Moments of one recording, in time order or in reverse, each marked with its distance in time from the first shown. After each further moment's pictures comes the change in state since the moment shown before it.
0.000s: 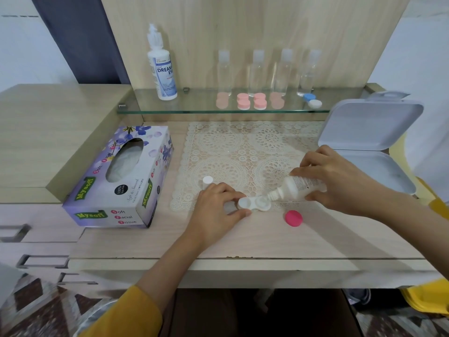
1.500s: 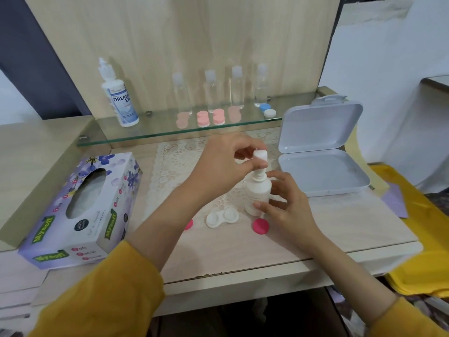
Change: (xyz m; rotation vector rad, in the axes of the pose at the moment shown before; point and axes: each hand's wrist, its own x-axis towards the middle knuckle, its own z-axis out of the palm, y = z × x) left_hand 0.081 0.113 -0.029 -0.215 -0.054 0.284; right_hand -0.023 -0.046 0.041 1.193 0.494 0.584
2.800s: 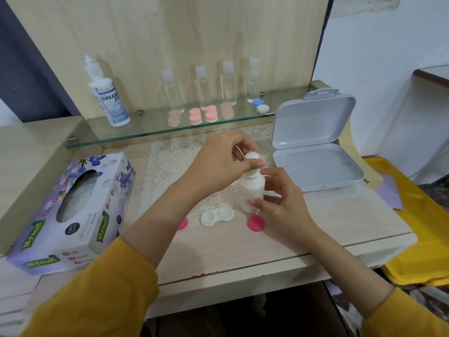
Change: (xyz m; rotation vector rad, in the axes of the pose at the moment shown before) left_hand 0.007 0.000 0.003 0.085 -0.105 -0.093; right_hand 0.001 -0.003 0.000 0.029 0.019 0.024
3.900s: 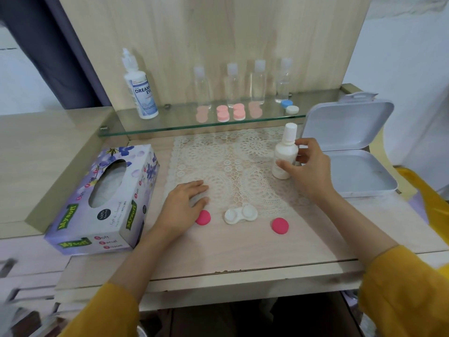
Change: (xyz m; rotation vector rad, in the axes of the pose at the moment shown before) left_hand -0.083 -0.133 -0.006 0.222 0.088 -0.325; right_hand 0.079 0.007 -0.007 -0.464 0.240 -0.017
